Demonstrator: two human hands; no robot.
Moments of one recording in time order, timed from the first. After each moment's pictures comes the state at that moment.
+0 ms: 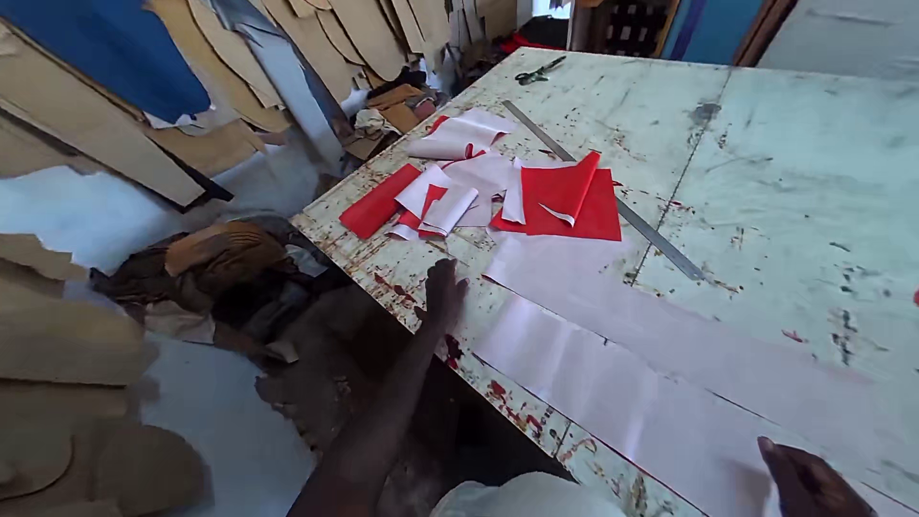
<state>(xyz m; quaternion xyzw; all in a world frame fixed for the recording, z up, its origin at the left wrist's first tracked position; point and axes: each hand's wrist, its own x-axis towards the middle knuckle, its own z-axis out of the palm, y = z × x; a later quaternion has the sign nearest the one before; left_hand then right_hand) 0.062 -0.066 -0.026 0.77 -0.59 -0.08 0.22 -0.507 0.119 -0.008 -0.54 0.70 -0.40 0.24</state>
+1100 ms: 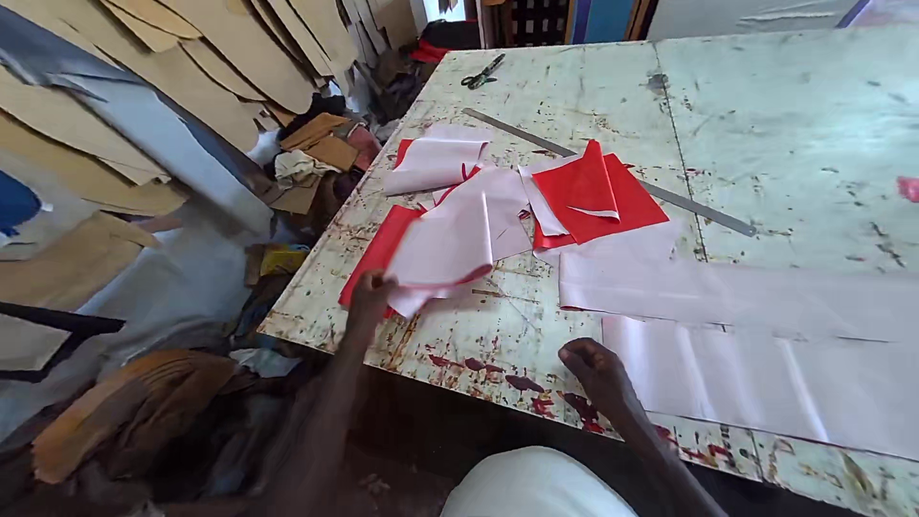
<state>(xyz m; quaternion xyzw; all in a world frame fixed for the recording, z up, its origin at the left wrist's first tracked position) 0.386 -0.173 0.059 0.69 -0.55 -0.32 0.34 -0.019 -0.001 0.006 -0.49 0.62 -0.40 0.46</state>
